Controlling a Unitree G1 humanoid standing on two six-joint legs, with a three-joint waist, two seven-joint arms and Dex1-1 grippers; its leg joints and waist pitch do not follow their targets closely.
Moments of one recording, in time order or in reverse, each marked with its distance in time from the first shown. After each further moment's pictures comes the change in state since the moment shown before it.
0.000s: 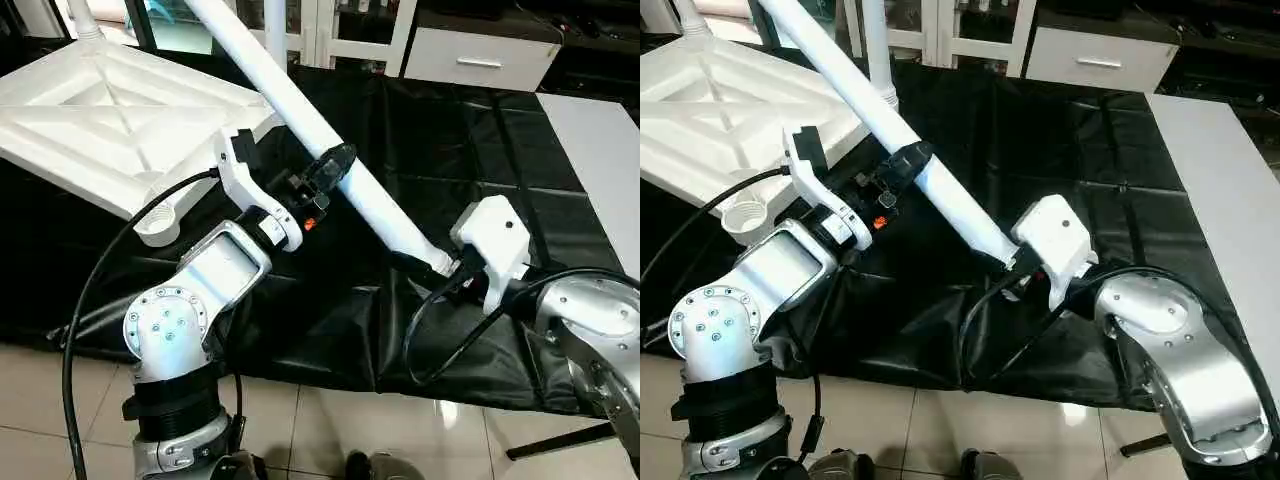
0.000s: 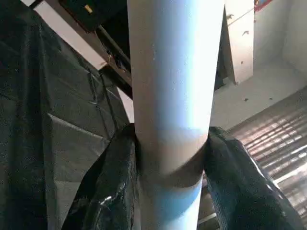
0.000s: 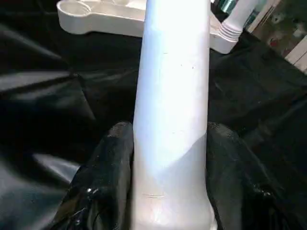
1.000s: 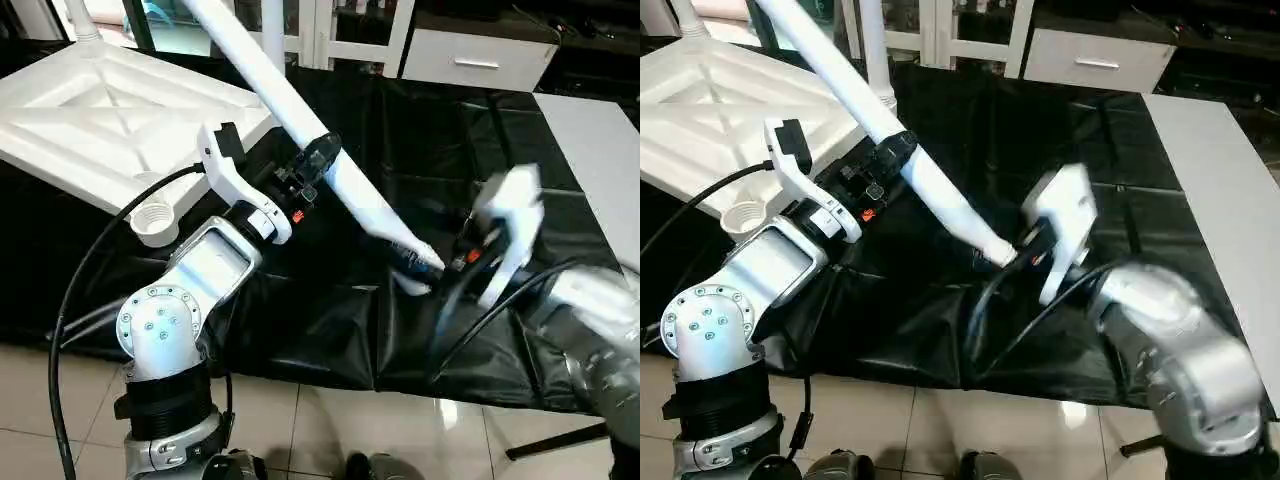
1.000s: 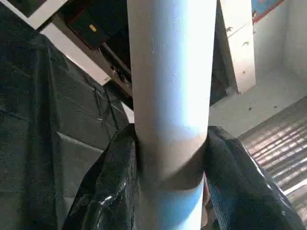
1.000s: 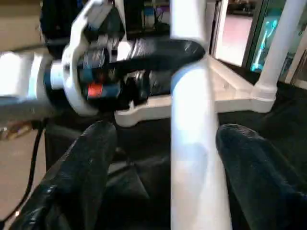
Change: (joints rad) left arm 0.000 0.065 -0.007 0.006 0.007 -0.064 -0.023; right arm -0.078 0.163 -0.186 0.000 0.380 0.096 0.029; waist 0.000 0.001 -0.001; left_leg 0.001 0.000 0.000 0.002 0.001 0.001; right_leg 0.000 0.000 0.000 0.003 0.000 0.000
